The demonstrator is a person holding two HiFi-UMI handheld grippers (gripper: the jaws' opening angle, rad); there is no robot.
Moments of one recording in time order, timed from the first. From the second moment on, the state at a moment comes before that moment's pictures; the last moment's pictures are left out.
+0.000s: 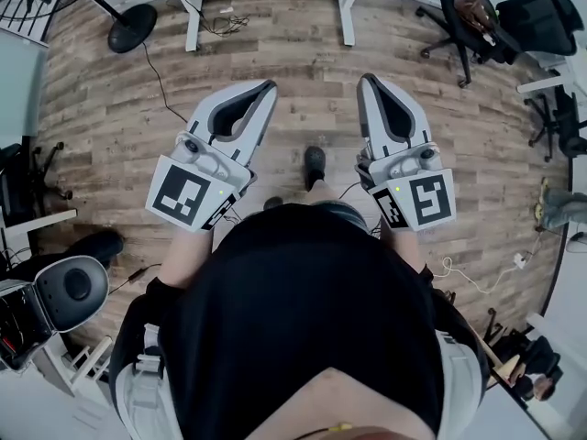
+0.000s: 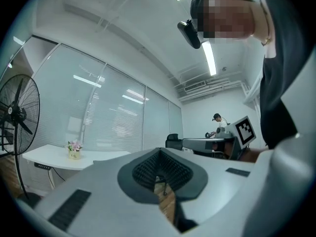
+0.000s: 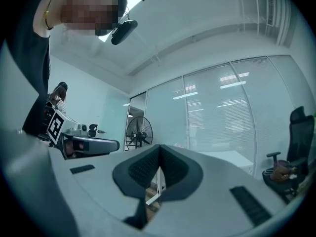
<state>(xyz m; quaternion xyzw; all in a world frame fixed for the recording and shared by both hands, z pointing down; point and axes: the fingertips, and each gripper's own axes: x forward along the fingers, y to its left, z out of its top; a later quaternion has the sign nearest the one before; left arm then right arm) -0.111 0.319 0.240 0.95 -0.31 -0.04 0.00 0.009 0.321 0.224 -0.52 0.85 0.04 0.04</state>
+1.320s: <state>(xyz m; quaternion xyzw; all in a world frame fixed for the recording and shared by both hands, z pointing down) 0.006 0.167 0.229 0.93 -0.38 -0.04 -0.01 0.114 0.152 0.218 -0.45 0.89 0.05 0.05</state>
